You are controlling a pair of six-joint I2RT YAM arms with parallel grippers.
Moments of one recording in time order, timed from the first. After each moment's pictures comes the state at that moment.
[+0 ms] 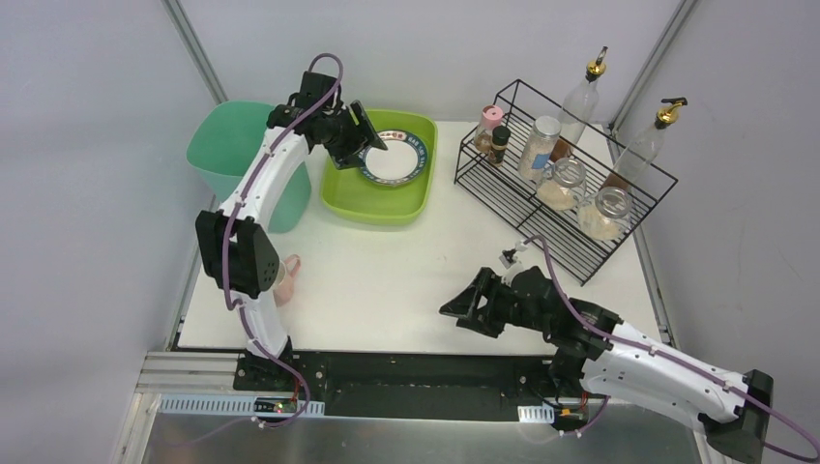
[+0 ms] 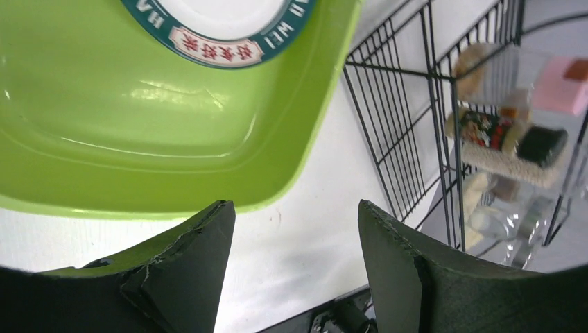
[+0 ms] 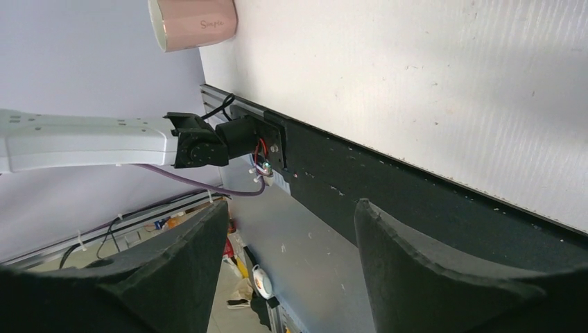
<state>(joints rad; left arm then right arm) -0.24 1.88 1.87 -0.83 0.29 -0.77 1.04 0.60 0.47 -0.42 -0.06 1.36</state>
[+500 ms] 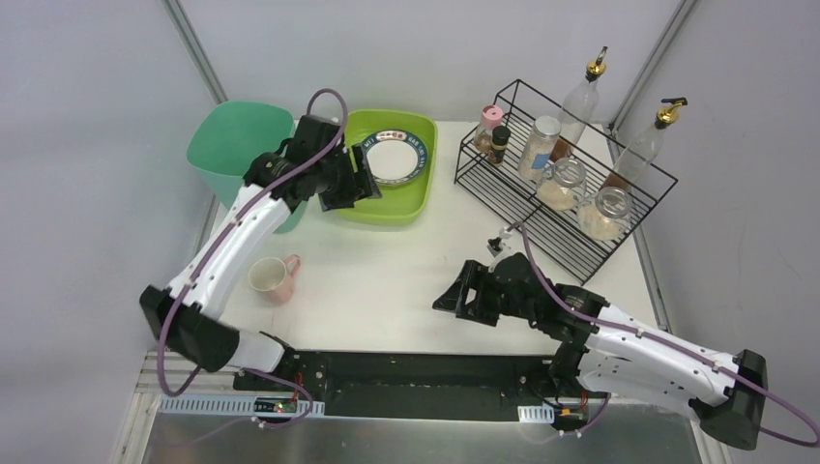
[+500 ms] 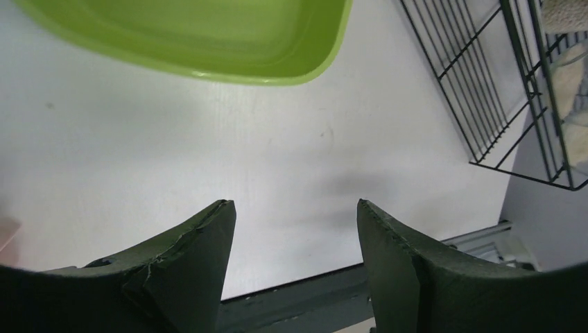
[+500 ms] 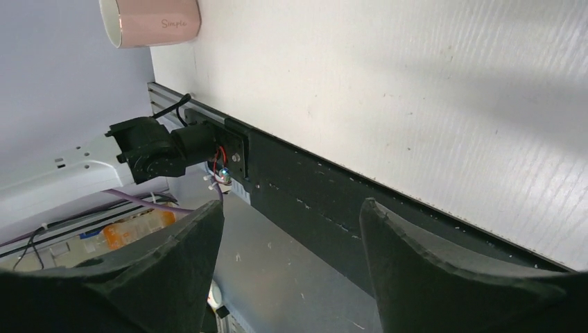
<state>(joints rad) -0.45 1.46 1.56 -0.92 0.09 -0.67 1.04 0.78 0.61 -0.48 -0.03 1.19</state>
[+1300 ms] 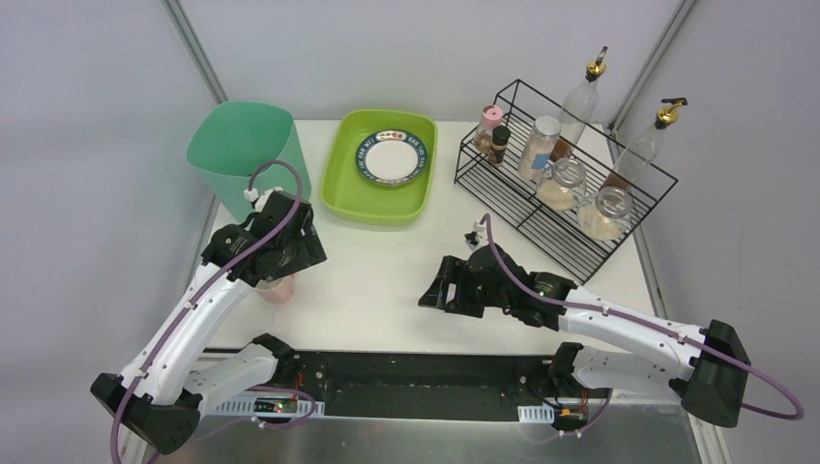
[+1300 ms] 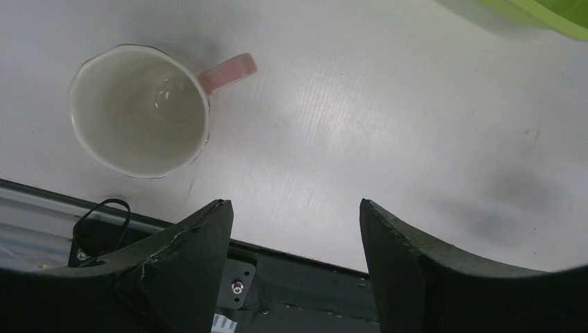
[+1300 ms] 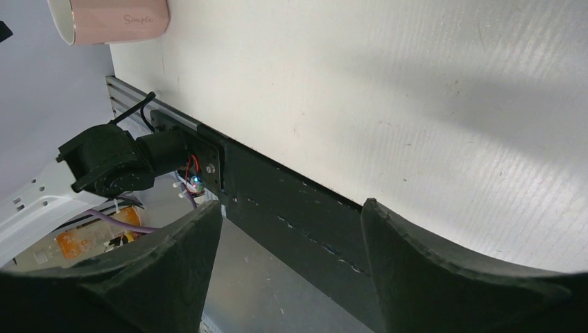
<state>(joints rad) -0.49 0.95 1.10 -1.18 -0.32 -0.78 1.04 1.01 0.68 -0.41 -0.03 1.09</state>
